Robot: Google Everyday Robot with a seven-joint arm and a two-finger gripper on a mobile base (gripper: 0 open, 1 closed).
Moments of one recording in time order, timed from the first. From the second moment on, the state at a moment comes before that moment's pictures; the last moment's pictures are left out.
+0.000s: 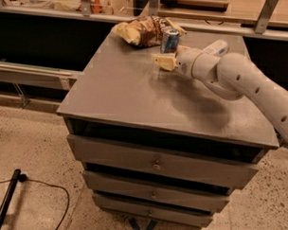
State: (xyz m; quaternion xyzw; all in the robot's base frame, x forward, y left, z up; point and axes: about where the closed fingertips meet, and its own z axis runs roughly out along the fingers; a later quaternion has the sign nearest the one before) arm 0.782 -0.087 0.863 -0.26 0.71 0.22 0.62
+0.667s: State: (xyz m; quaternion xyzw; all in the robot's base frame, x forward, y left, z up) arm 0.767 -0.090 0.880 -0.28 0.70 0.20 0.62
